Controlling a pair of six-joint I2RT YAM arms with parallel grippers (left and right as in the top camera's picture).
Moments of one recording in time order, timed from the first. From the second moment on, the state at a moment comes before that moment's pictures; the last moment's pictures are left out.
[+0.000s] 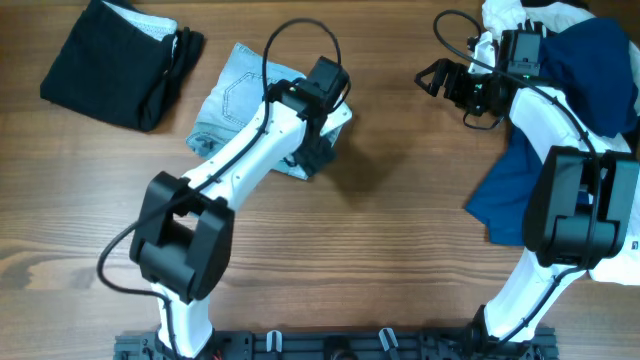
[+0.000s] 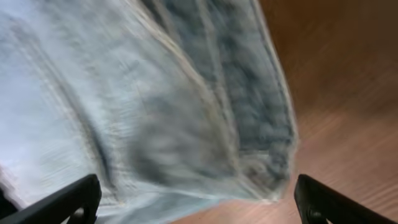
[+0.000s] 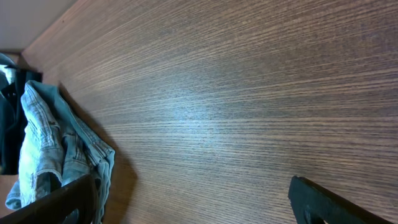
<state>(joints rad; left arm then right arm) -0.55 1.99 1.57 -0.96 -0.20 0.40 -0.10 2.03 1.41 -0.38 -0.57 0.26</state>
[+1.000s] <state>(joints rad) -0.49 2.19 1.61 -0.93 -0.22 0.35 -0.10 2.03 1.41 -0.37 -0.55 0.26</state>
